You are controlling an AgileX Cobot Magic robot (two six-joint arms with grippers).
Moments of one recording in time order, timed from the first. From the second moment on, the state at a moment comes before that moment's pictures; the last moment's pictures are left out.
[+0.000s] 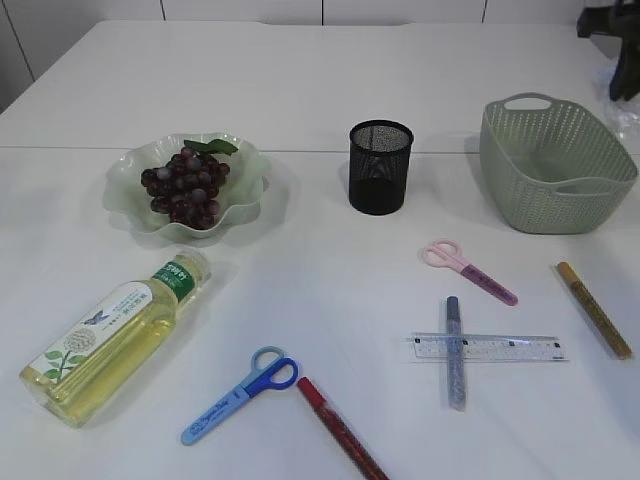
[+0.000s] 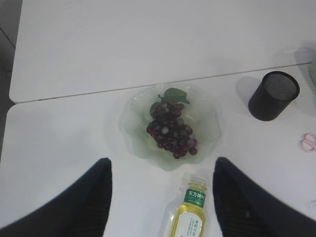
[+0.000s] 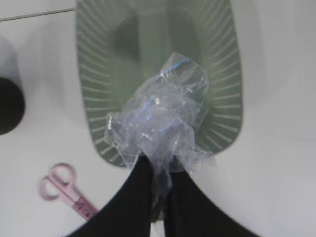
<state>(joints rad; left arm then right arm) -0.22 1.40 -1.91 0.03 1.27 -0.07 -0.08 2.03 -2.03 0.00 1.24 0.11</state>
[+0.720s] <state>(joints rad) -0.22 1.40 -1.91 0.03 1.27 -0.07 -0.15 2.13 -2.04 0.02 1.22 0.11</state>
